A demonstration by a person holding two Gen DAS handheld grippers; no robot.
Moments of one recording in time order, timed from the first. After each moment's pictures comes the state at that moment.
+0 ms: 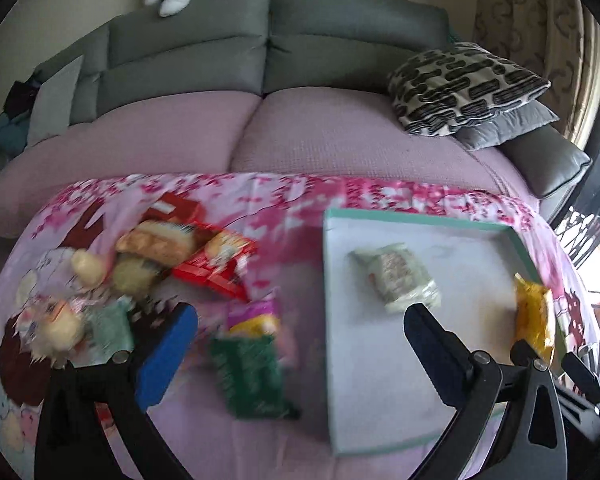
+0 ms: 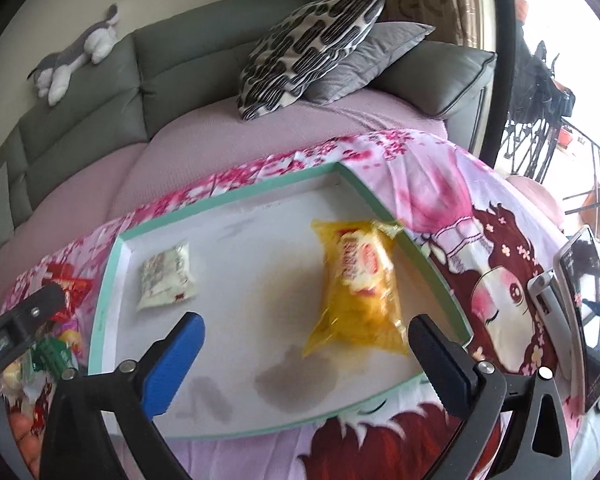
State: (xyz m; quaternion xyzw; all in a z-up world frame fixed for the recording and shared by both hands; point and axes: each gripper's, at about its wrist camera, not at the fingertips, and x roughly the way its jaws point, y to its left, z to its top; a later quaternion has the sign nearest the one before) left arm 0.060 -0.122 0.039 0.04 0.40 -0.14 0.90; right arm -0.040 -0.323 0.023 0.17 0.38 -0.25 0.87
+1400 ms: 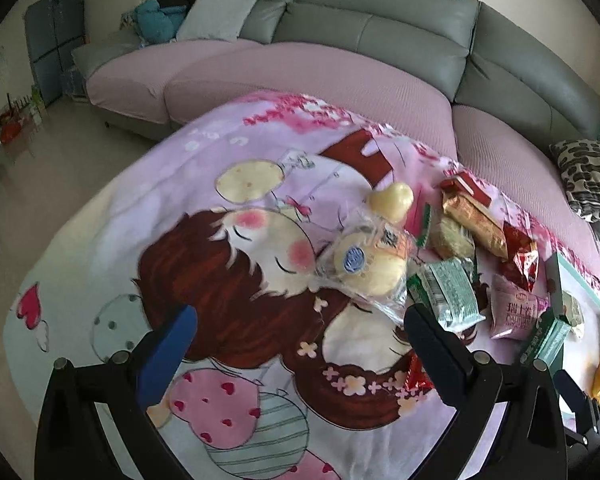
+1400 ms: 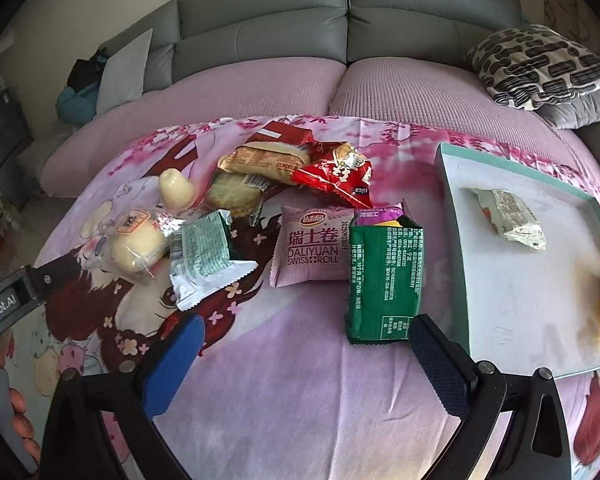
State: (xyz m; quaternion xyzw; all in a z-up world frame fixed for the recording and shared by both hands) left arm 0.065 0.141 0.009 -0.09 0.46 0.06 0.88; right arm 0.037 -0.076 -0.002 0.05 0.45 -0.02 0.89
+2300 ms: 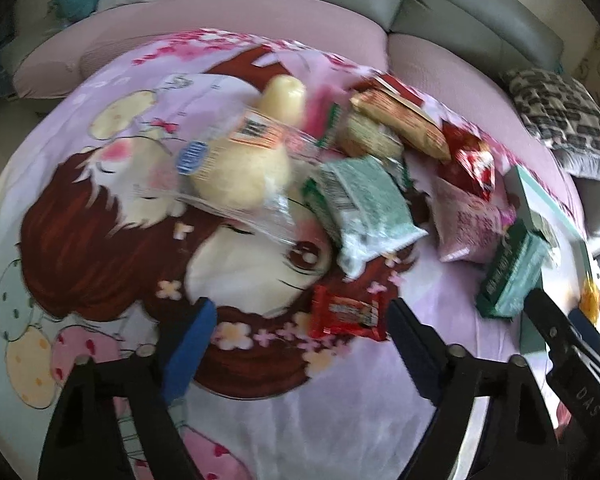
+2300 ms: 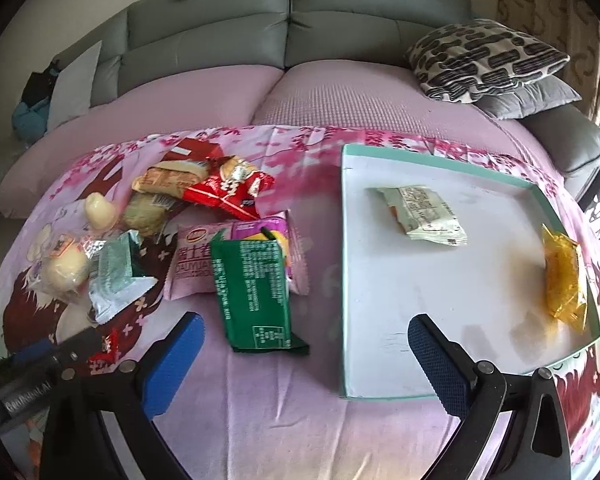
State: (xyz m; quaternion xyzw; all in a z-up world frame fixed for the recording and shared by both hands) left arm 0.069 0.072 -0.033 -0.07 0.54 -0.06 0.84; right arm 0.029 -0.131 0.004 0.04 0.45 -0.11 0.89
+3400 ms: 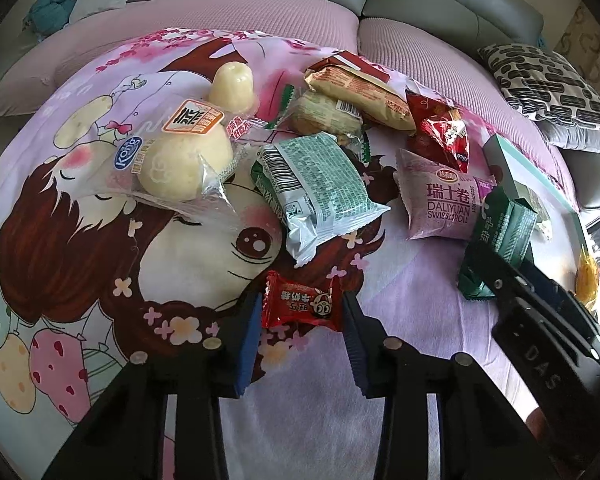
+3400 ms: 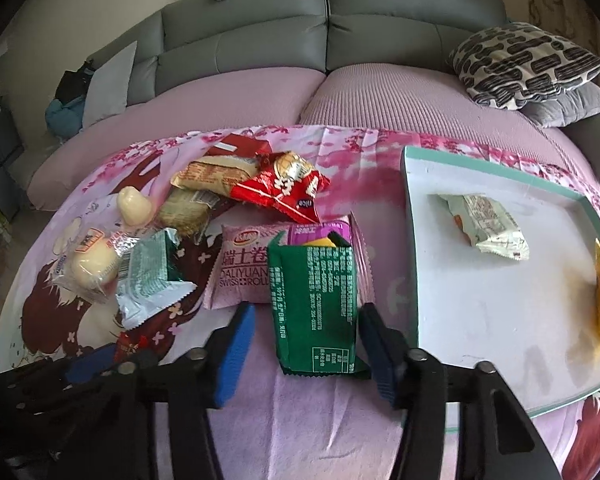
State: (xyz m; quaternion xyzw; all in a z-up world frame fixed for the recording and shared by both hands) left arm 0.069 0.050 -0.038 -0.05 0.54 -0.09 0.83; right arm 0.048 -0.113 -0.017 0.06 0.44 -0.04 0.90
